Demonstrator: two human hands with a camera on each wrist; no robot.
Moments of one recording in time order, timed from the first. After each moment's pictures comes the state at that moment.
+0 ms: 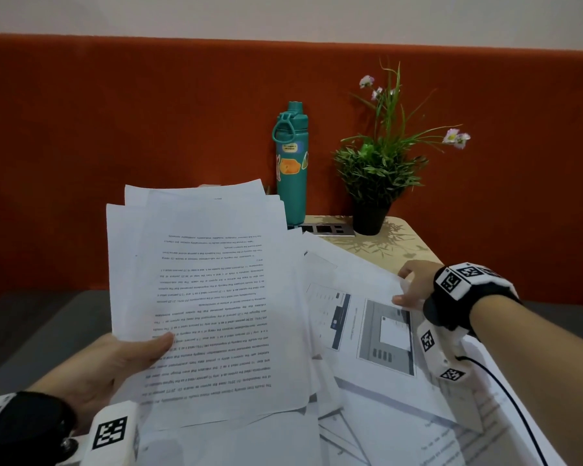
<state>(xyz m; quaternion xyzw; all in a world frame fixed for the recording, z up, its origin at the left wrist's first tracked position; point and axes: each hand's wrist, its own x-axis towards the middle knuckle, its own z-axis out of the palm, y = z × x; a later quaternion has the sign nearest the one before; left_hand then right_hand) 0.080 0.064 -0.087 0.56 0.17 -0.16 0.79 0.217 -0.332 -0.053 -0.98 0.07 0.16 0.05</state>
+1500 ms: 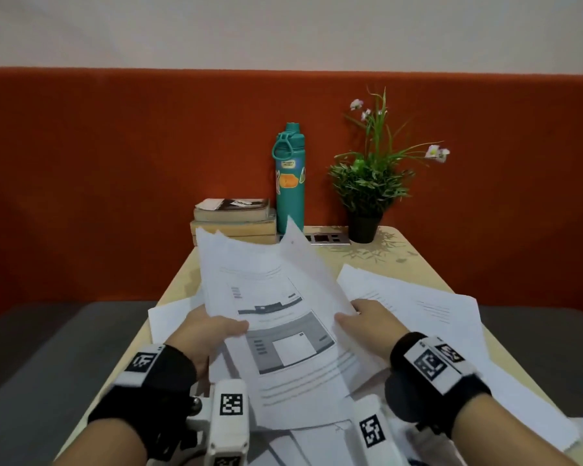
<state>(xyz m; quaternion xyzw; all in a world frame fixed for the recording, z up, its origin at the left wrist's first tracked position) 0.092 -0.015 -0.067 0.71 0.14 -0.08 0.69 0.117 -0.247 -0.069 -0.91 0.07 0.09 0.41</state>
